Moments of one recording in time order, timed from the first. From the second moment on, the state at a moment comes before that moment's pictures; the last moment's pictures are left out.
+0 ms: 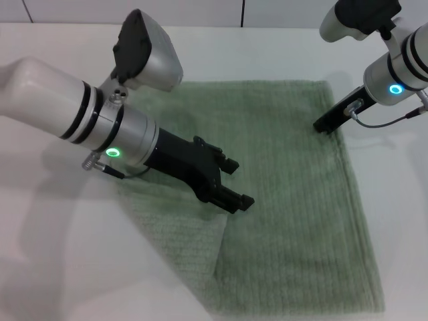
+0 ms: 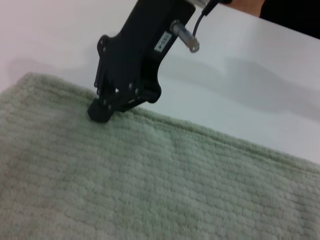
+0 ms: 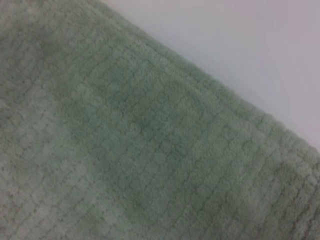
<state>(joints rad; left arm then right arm) -0.68 -2.07 1.37 0.83 2.04 1.36 -1.84 1.04 2.02 -1.14 -0.42 0.52 1.03 -0.82</state>
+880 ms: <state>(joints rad) -0.71 -2.07 1.43 0.76 2.04 1.31 -1.85 1.04 2.02 -1.14 -0.42 0.51 1.02 -0.82</state>
